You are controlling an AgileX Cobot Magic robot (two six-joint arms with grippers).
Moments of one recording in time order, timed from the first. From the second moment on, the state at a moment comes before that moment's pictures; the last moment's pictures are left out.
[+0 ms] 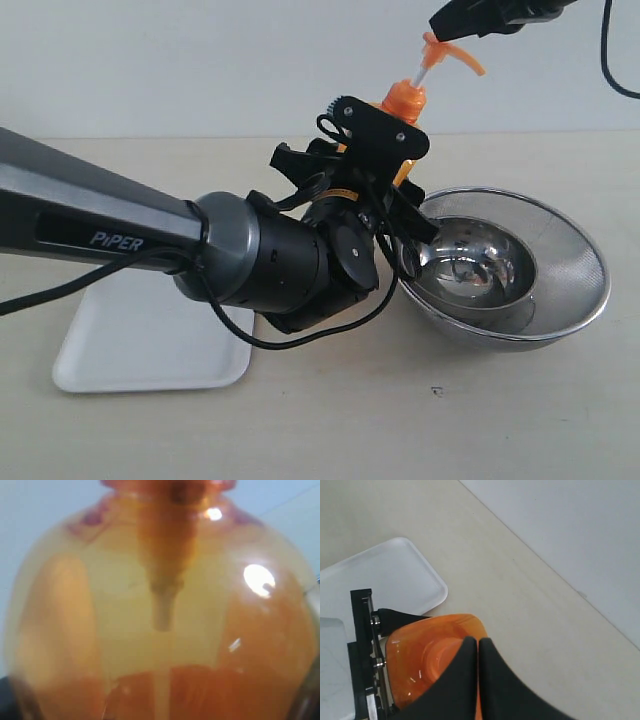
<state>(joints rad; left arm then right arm) -0.92 2.15 -1.30 -1.09 -0.76 1.07 0.13 1.68 -1.53 0.84 0.94 -1.20</state>
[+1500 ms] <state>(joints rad) -0.92 2.15 -1.30 -1.10 -0.77 1.07 0.13 1.70 -1.54 0.86 0.99 -1.17</state>
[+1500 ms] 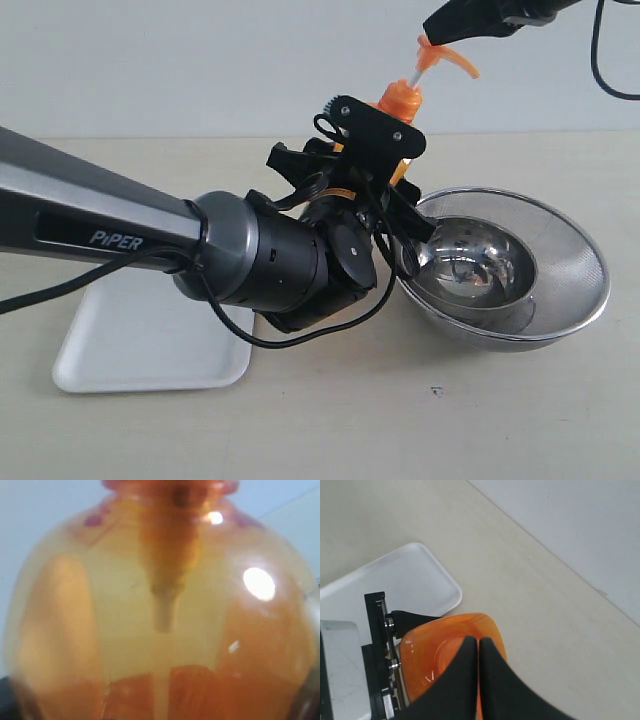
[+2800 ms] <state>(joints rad) -0.92 2.15 -1.30 -1.10 -0.77 1.07 0.14 1.70 -1.54 0.83 1.00 -1.15</state>
